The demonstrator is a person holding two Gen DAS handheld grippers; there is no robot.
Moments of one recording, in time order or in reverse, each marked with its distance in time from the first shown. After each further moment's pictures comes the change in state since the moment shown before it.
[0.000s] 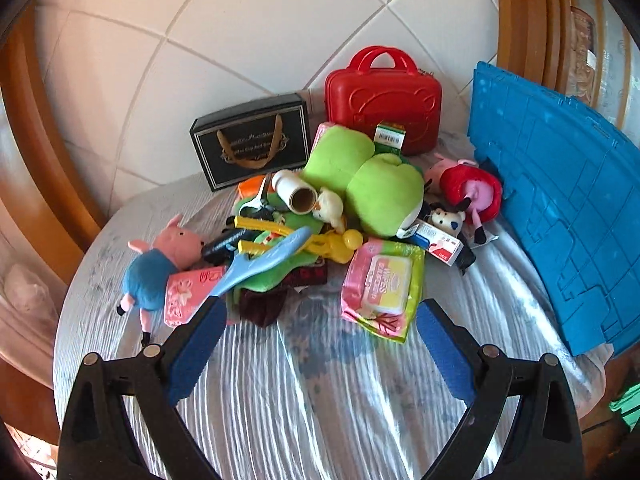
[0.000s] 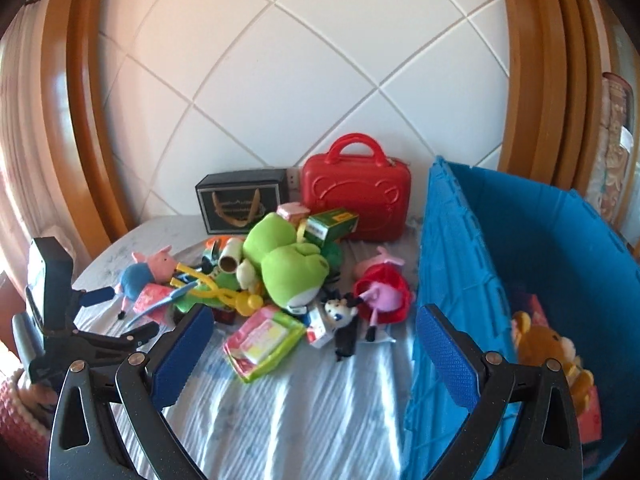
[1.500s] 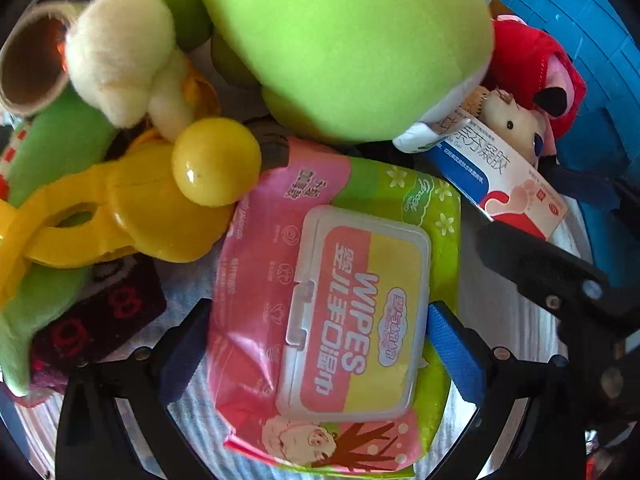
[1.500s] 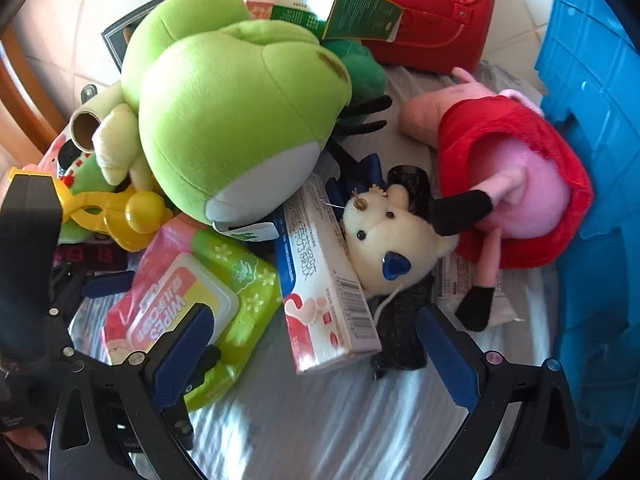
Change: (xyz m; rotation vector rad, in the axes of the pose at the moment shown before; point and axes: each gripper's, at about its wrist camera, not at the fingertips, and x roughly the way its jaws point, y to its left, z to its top) left arm 0.282 -0.070 0.003 0.021 0.495 -0.273; right arm 0.334 -0.012 -0.081 0.042 0.526 0.009
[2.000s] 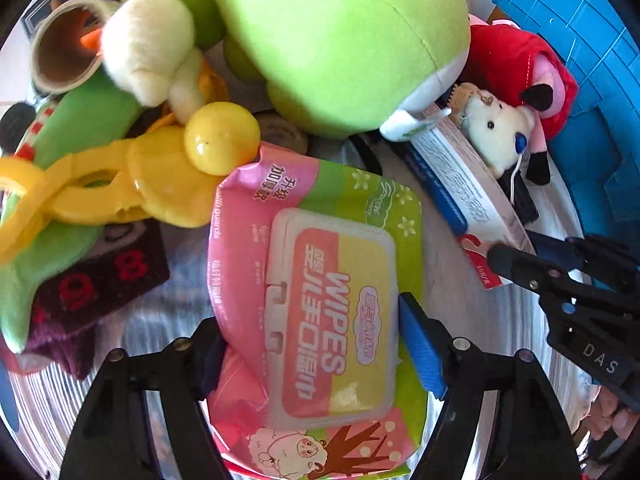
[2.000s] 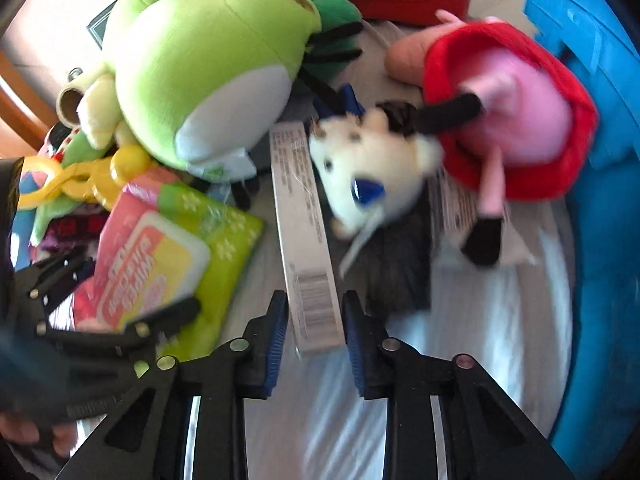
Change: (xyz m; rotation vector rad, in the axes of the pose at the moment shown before) left arm -0.012 -0.005 -0.027 -0.012 -0.030 0.033; right arm 0.004 -0.019 -0.040 0.071 0.094 0.049
